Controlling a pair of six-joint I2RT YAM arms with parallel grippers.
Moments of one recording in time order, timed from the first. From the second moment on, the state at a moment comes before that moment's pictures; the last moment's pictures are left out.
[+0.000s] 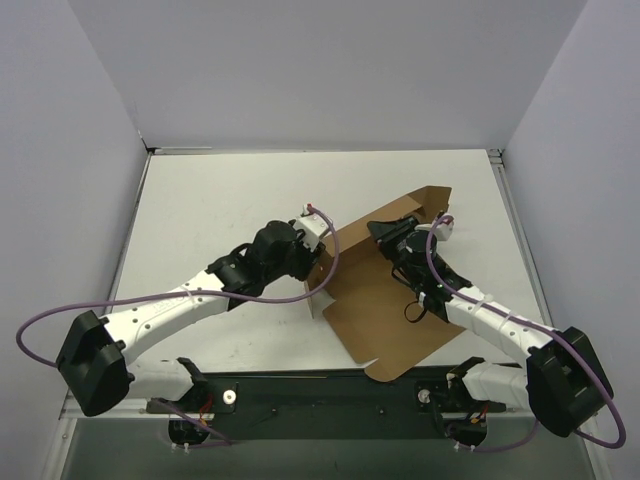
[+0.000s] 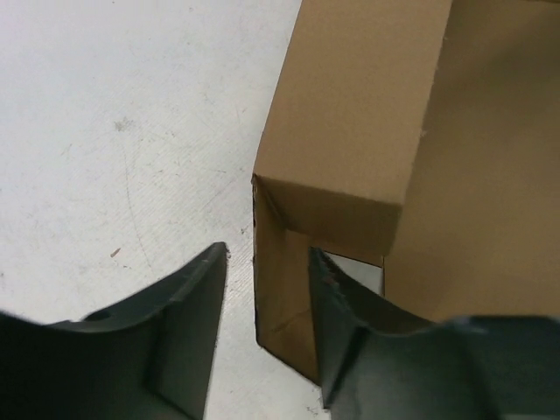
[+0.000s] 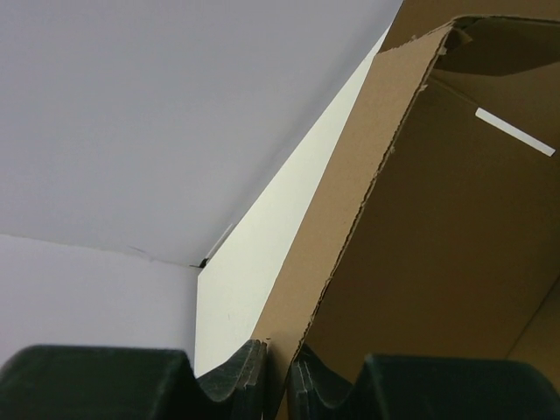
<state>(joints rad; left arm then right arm) -0.84 1.30 0.95 -0.17 -0.16 0.03 0.54 1.17 0.54 0.36 0.29 1.16</state>
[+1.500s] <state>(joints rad) -0.79 1.21 0.55 0.21 0.05 -0.29 0.53 1.15 0.49 0.45 0.34 1.19</state>
